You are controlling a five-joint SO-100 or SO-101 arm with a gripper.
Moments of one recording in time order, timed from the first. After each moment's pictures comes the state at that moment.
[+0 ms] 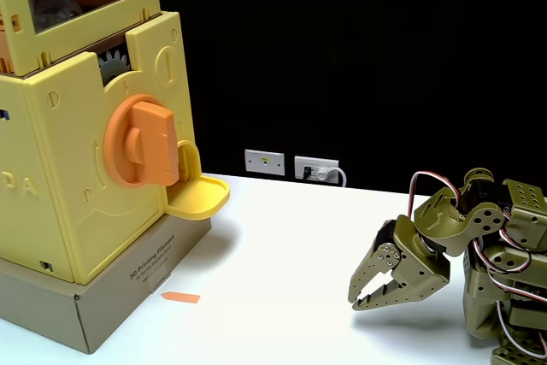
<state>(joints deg) 2.3 194.9 184.9 60.8 9.8</state>
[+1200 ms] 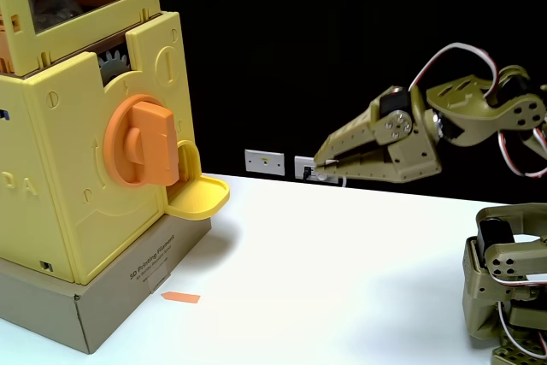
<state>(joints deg) 1.1 169.5 135.8 56.9 -1.1</state>
